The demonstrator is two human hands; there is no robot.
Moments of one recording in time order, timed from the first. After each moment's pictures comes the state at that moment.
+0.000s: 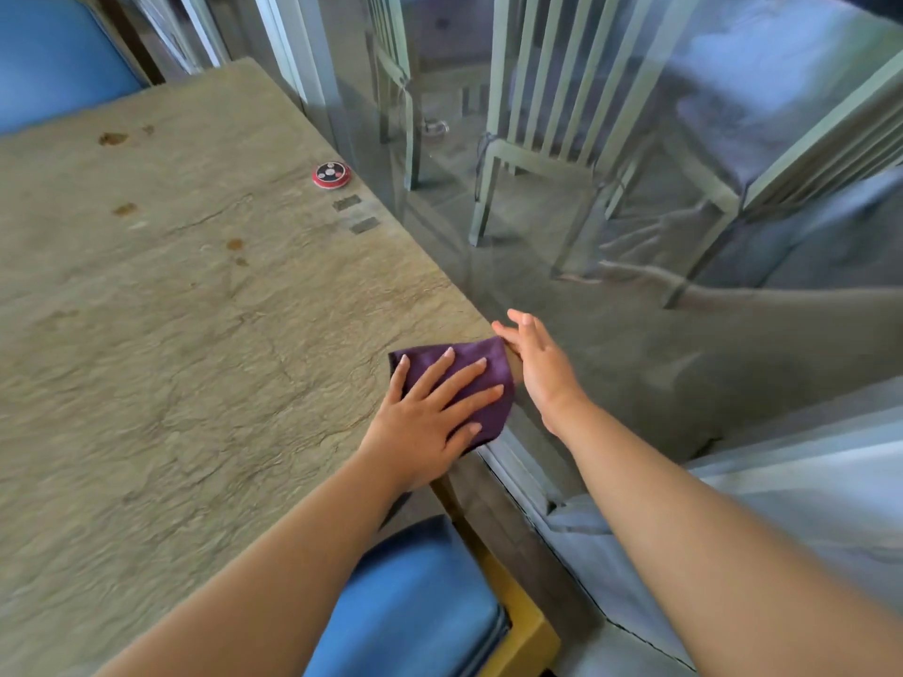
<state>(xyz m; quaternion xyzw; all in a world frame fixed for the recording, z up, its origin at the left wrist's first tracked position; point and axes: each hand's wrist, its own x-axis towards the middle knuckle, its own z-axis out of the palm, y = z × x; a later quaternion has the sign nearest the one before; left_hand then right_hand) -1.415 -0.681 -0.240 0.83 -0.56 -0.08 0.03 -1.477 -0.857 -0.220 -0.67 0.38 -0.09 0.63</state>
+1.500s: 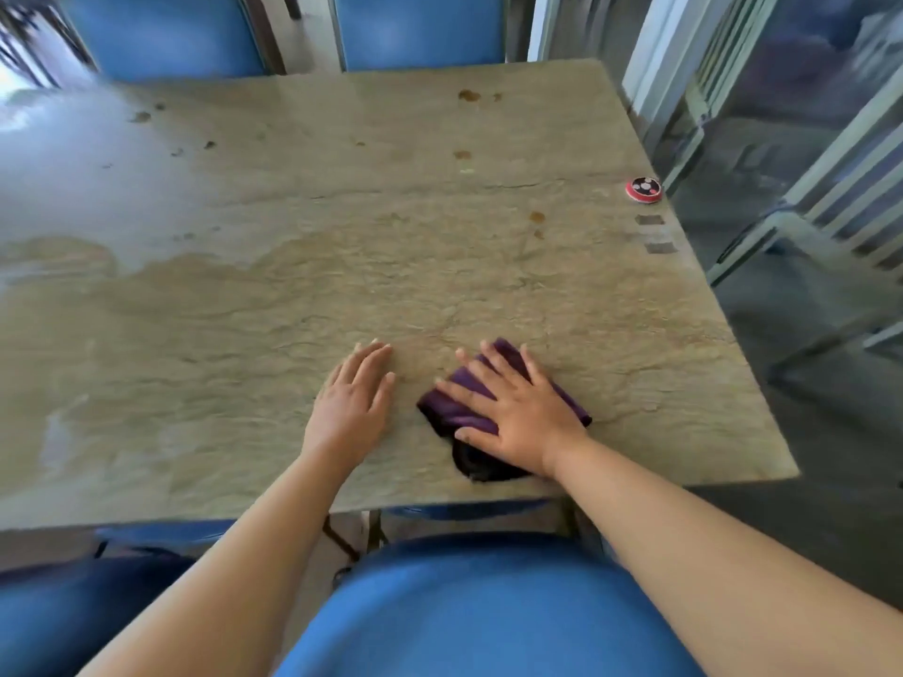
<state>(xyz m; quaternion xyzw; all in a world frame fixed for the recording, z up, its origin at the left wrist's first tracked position) -1.370 -0.393 -0.219 0.95 -0.01 -0.09 0.29 -1.382 -0.635 -0.232 -0.96 -0.27 0.10 0.02</state>
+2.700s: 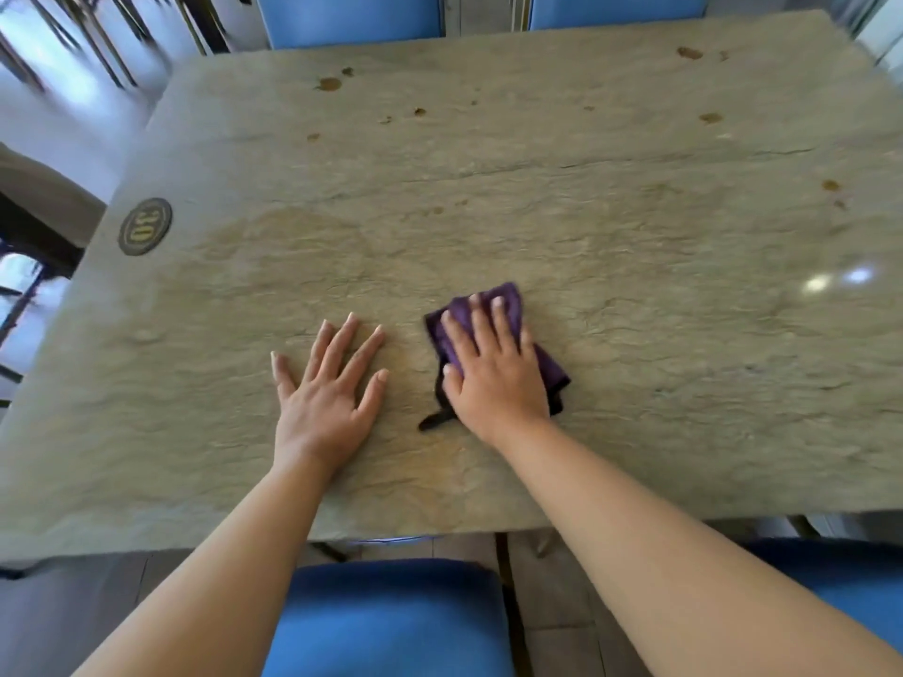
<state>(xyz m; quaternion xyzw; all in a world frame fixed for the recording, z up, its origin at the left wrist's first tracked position) -1.334 0.007 -0.246 0.99 -0.04 -0.05 0.11 -1.321 -0.196 -0.249 -0.99 -0.08 0.03 0.07</state>
